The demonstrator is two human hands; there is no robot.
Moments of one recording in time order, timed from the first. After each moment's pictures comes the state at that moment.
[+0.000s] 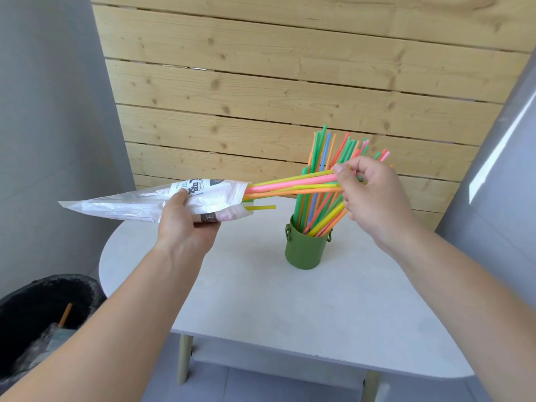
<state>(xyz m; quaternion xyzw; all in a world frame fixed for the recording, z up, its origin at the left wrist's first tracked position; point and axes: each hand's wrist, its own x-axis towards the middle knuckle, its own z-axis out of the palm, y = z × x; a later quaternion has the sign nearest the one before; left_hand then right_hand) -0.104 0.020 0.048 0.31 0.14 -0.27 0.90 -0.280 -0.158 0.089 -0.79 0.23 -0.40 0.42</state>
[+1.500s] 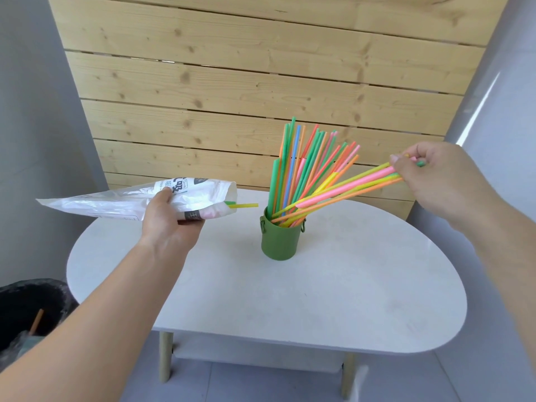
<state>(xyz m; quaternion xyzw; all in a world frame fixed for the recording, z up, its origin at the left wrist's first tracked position) -0.119 0.007 0.043 0.32 0.14 -0.29 0.89 -0.382 -0.206 0.134 -0.83 0.38 -0.33 0.24</state>
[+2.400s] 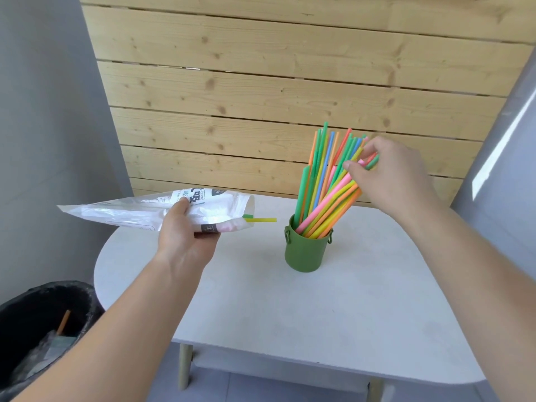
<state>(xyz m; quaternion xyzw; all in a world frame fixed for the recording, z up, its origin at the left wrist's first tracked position) -0.108 0.018 0.038 0.33 0.14 -0.28 0.89 -0.284 -0.186 0.119 -0.87 0.35 -0.34 0.10</state>
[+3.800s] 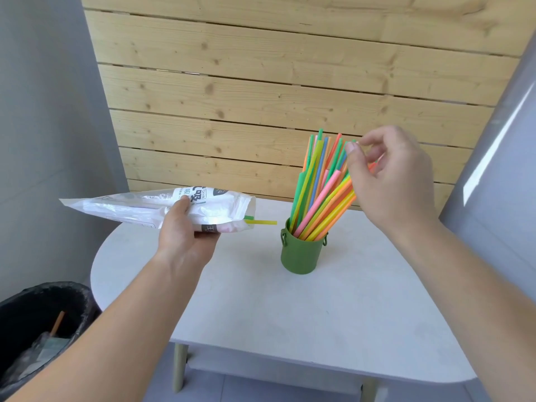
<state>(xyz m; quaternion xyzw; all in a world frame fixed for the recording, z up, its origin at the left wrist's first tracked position) -0.116 0.017 0.045 0.33 0.11 -0.28 0.89 -0.296 -0.160 0.118 -0.81 0.25 -0.52 0.13</state>
